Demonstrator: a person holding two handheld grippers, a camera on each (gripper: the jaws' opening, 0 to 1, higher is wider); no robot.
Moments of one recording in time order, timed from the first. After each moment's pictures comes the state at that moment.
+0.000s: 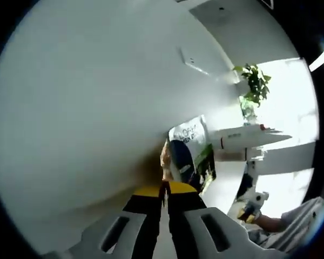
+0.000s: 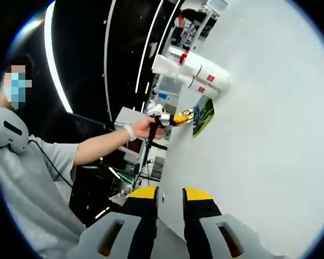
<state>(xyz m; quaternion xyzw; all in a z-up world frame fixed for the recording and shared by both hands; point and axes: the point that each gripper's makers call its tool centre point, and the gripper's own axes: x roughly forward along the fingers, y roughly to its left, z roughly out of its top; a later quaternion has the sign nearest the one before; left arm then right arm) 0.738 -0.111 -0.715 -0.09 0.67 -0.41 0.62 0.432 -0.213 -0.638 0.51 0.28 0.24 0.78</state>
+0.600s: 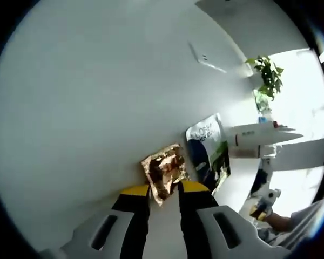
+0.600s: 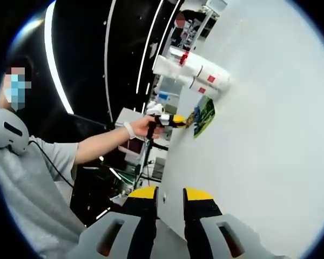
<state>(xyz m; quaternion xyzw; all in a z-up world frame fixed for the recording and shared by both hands) 0.750 -0.092 -0.714 -0.04 0.67 -0.38 0.63 0.433 -0.212 -0.634 0.51 0.28 0.24 0.77</state>
